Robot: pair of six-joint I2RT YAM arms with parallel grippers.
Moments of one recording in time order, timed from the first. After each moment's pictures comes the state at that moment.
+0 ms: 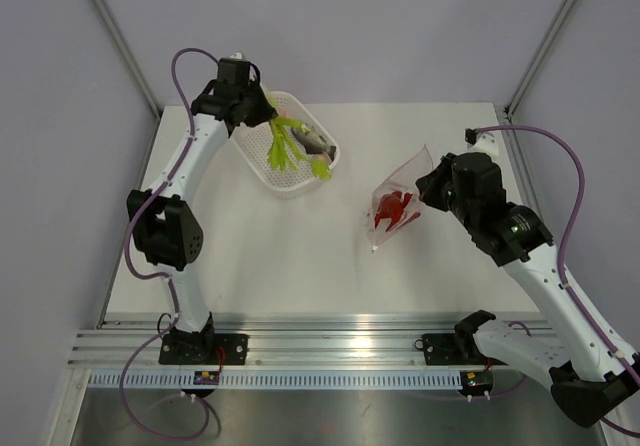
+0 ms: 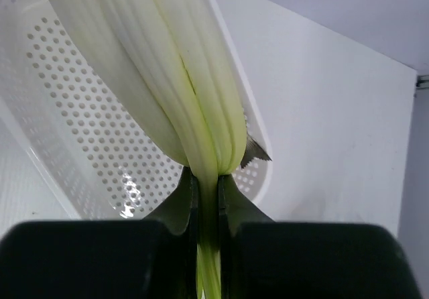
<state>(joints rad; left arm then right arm) -0.24 1.94 1.94 -0.64 0.03 -0.62 0.50 0.96 1.16 -0.67 0.28 0.69</state>
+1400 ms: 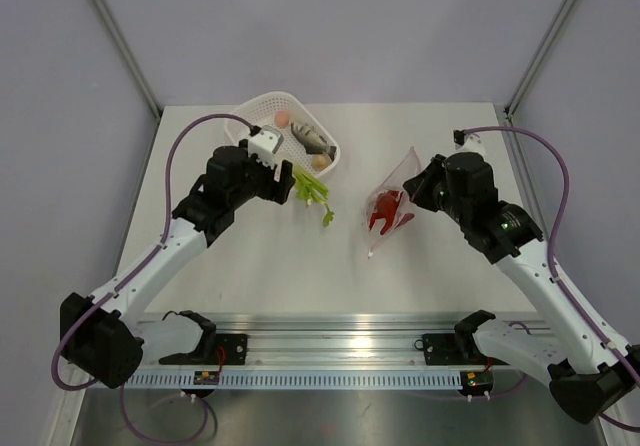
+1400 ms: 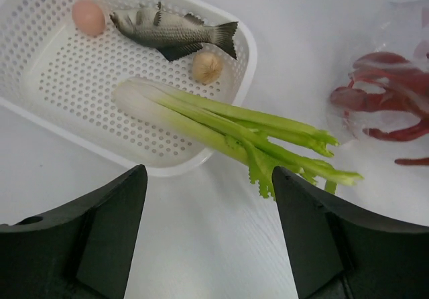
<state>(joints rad) -0.45 1.20 1.01 -0.21 0.07 0.00 0.50 0.98 1.12 -0.60 0.17 0.71</state>
